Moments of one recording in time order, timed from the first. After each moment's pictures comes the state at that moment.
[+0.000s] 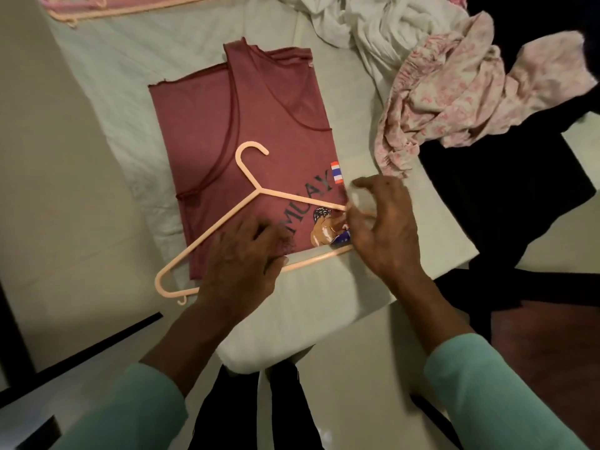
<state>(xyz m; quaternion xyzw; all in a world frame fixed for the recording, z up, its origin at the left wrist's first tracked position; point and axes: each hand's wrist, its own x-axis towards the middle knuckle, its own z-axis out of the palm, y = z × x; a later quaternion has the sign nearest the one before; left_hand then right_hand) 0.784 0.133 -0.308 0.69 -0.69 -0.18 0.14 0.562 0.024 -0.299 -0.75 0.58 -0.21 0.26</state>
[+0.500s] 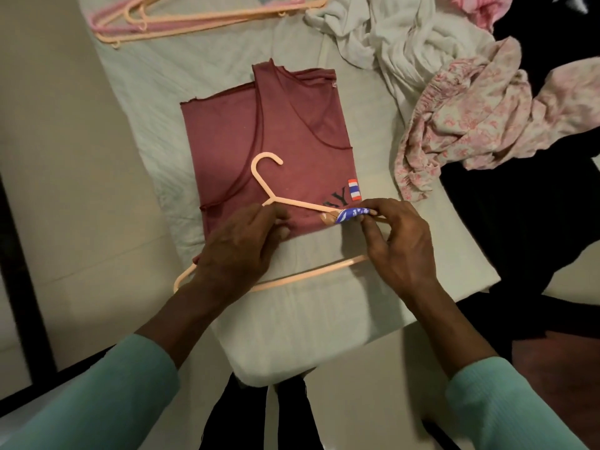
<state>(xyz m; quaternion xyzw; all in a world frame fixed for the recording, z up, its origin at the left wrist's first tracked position) 0.820 0.102 -0.299 0.67 -0.69 -0.15 0.23 0.570 0.015 -0.297 -0.75 0.55 -0.25 0.28</state>
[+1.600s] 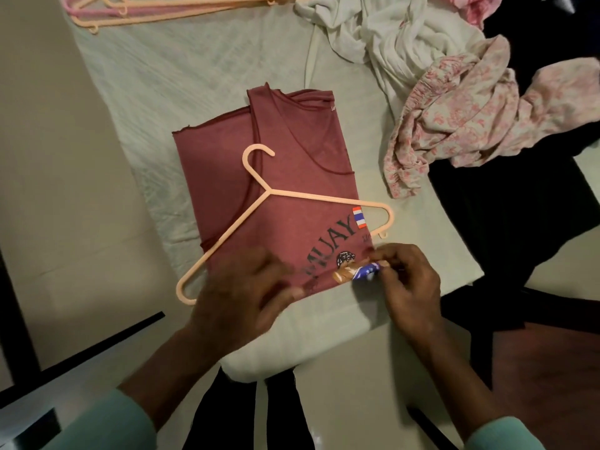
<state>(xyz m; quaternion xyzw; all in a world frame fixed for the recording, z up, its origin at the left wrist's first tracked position) 0.792 0.156 -0.298 0.63 -0.72 -0.18 0.22 0.528 0.071 -0.288 -0.61 0.64 -0.24 0.41</state>
